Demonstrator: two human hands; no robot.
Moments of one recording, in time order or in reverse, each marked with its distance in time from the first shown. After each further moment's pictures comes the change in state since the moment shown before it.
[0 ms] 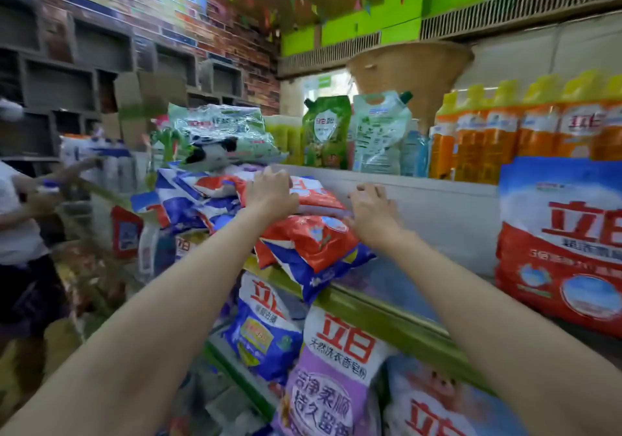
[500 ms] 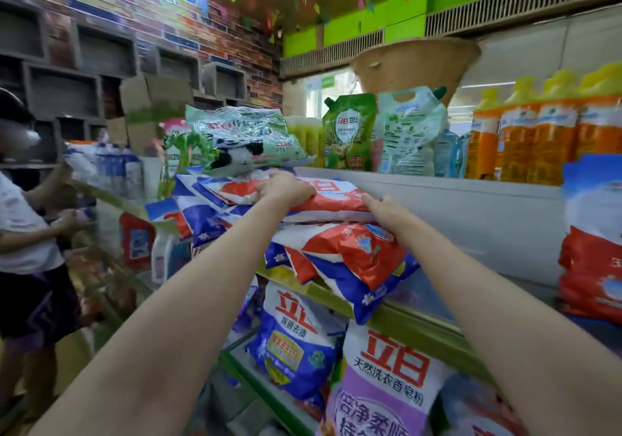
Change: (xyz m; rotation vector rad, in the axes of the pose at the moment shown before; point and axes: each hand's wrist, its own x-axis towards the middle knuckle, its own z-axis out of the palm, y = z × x) left_hand 0.048 -0.045 -0.004 -0.311 -0.184 -0.277; right_hand 0.048 -0.042 0.017 0.777 -0.206 0.452
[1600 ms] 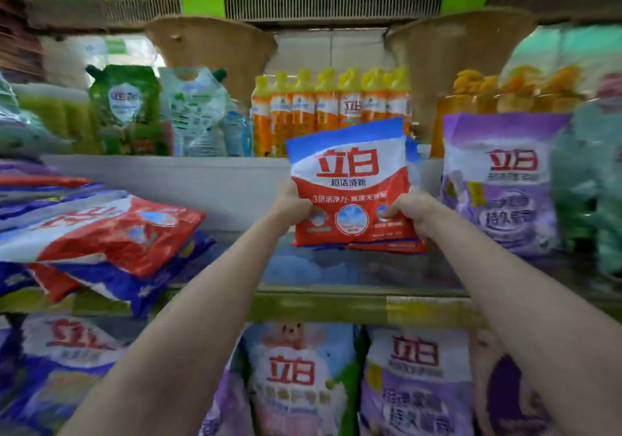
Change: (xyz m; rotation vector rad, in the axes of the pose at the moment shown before) left_hand -0.148 0.195 0.191 -0.802 -0.648 0.535; right_hand -0.164 0.174 -0.259 0.345 0.496 0.365
